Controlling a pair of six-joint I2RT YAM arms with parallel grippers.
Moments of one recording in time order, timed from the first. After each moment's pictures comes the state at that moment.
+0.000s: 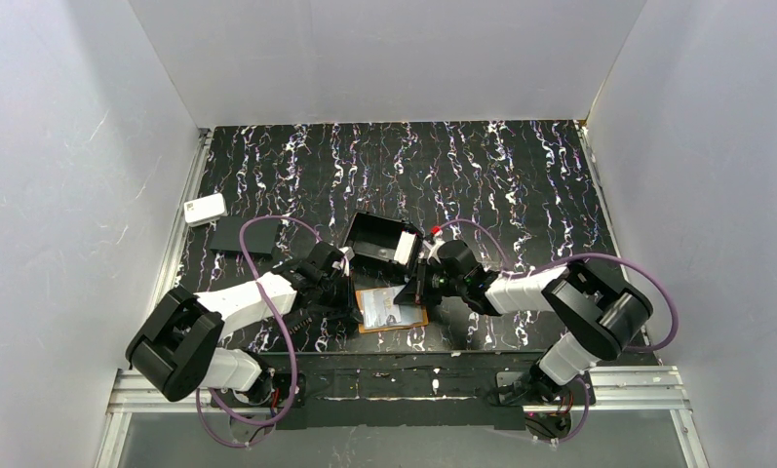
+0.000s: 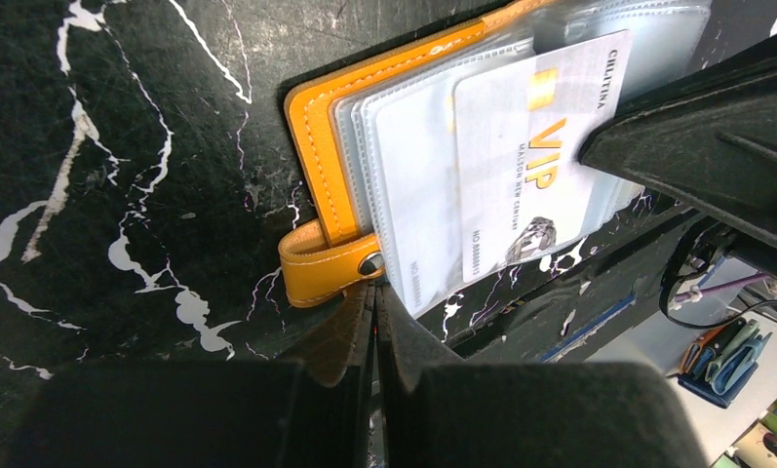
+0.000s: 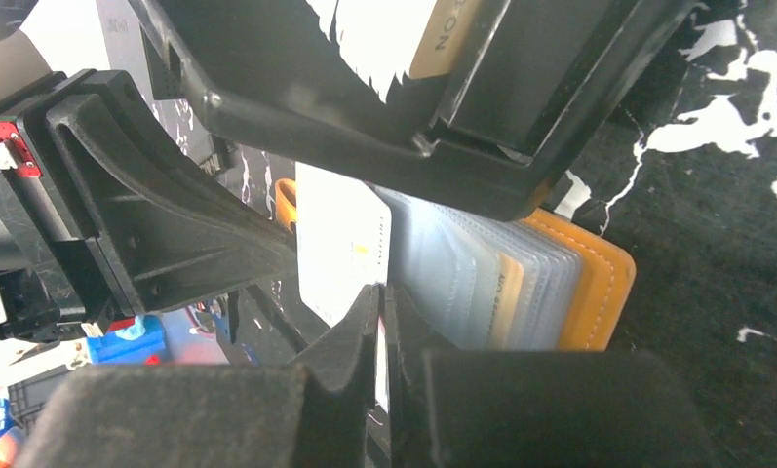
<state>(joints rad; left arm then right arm) -0.65 1.34 0.54 -0.29 0.31 -0.70 0.80 1.56 0.50 0.41 -0.37 0.90</state>
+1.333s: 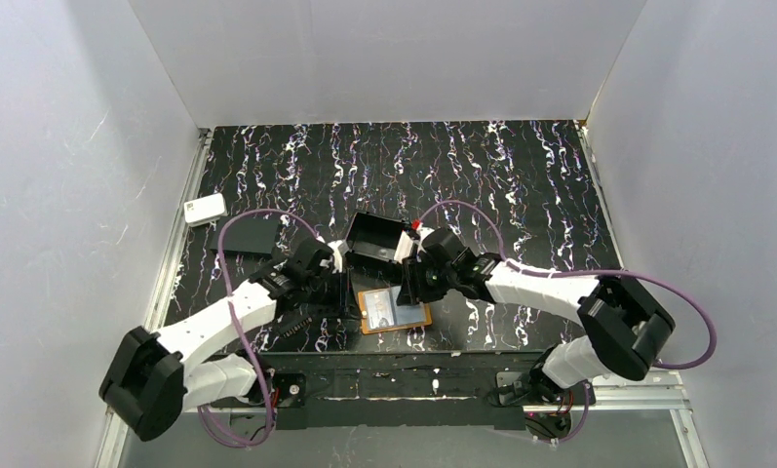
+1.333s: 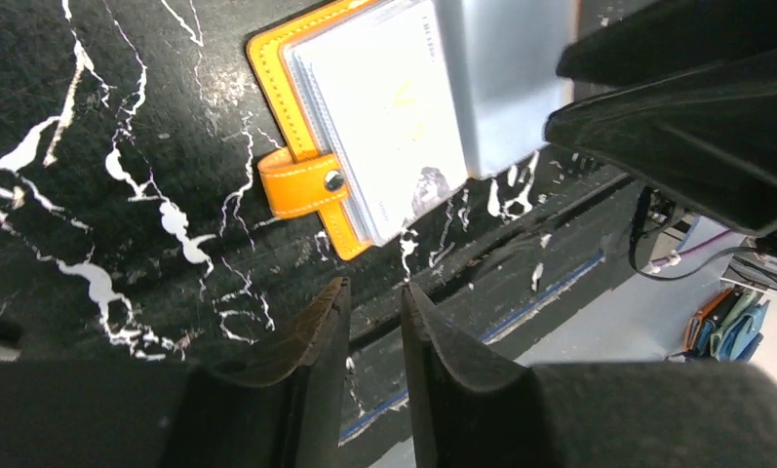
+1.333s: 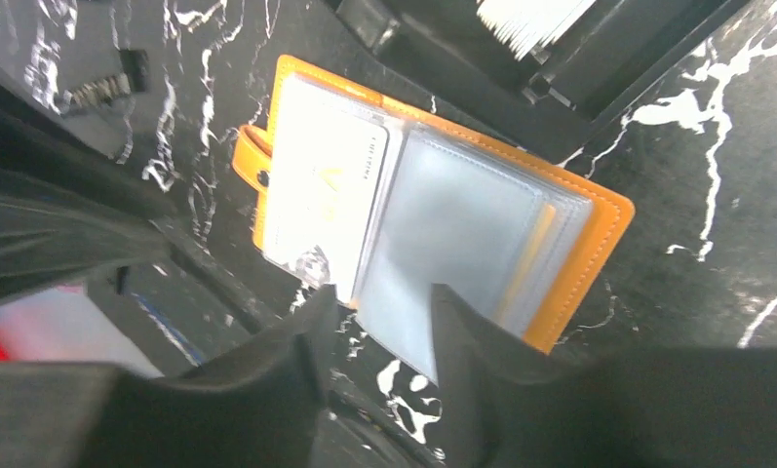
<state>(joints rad) -0.65 1.15 0.57 -0.44 0.32 -0.66 0.87 1.44 0.72 -0.11 -0.25 0.63</state>
